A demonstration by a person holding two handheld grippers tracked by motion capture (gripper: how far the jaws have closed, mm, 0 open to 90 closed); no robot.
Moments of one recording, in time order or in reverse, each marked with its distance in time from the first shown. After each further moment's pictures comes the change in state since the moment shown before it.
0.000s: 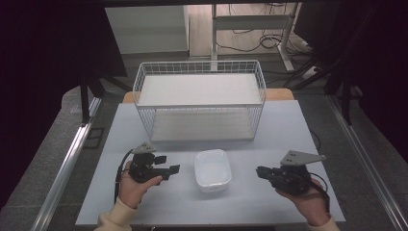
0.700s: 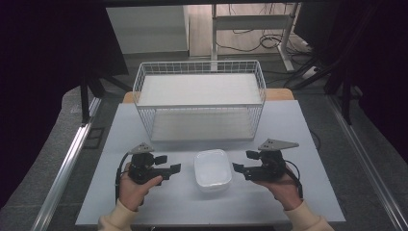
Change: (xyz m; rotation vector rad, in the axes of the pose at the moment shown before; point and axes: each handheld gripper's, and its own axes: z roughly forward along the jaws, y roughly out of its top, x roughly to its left) left arm -0.008 0.002 -0.007 -0.045 -0.015 -0.064; right arm -0.001 0.024 0.054 -0.026 0.007 0.095
